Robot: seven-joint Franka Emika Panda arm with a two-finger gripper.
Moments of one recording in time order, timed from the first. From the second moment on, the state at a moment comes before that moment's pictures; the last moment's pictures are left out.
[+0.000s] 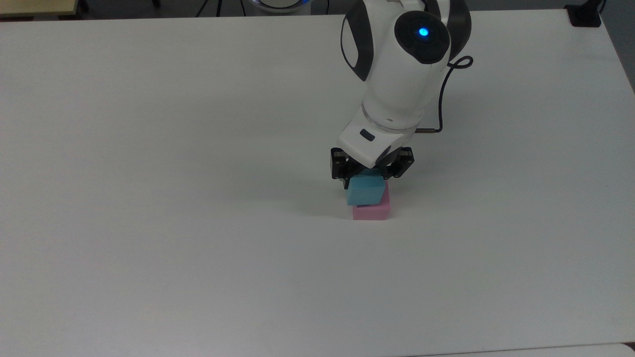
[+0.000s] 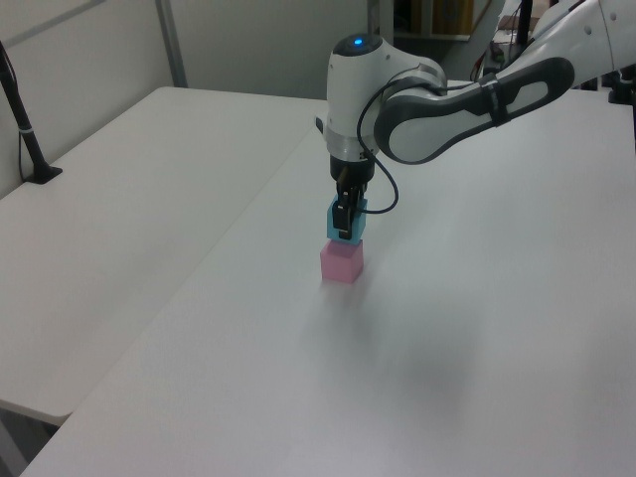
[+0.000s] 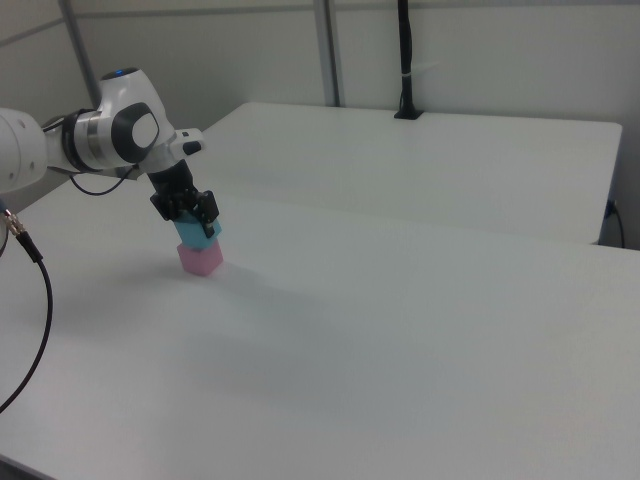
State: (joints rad) arm 0.52 0.62 -0.27 -1.34 0.01 2.03 0.19
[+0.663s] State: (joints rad) arm 0.53 0.65 -0.28 -1.33 0.01 2.04 0.22
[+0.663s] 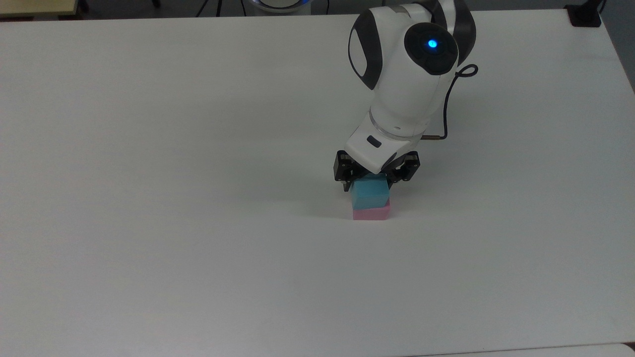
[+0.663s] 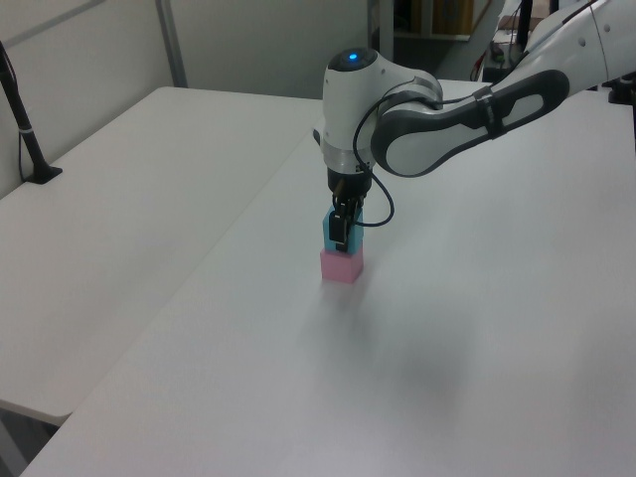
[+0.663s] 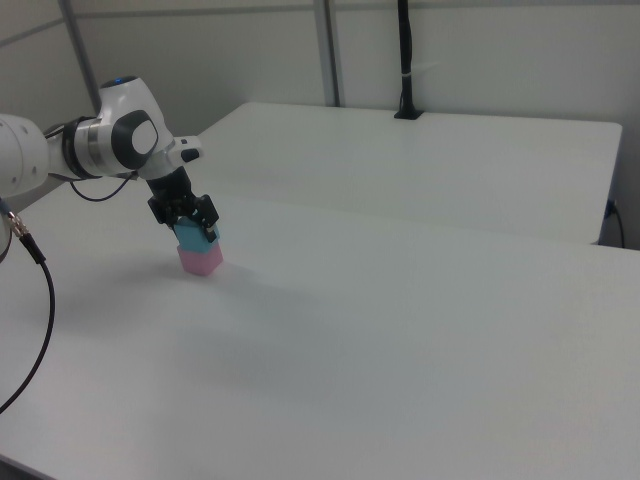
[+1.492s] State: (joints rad) arm 0.22 0.25 -0.11 -1.42 -0.14 1.73 0.23
